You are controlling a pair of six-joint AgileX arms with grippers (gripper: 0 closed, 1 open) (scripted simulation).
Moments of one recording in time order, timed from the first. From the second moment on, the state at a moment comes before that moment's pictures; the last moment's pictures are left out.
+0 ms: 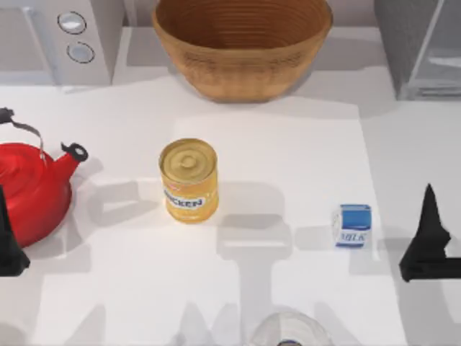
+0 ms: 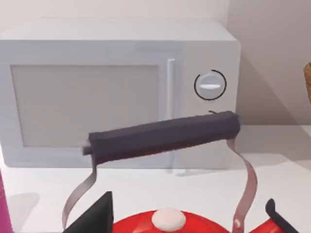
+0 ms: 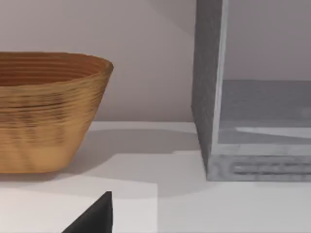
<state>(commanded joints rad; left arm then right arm) 0.00 0.00 0.00 0.00 0.00 0.00 0.92 0.77 0.02 0.73 0.93 0.02</state>
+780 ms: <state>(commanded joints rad) 0.00 0.00 0.00 0.00 0.00 0.00 0.94 1.15 0.06 1.00 1.00 0.06</state>
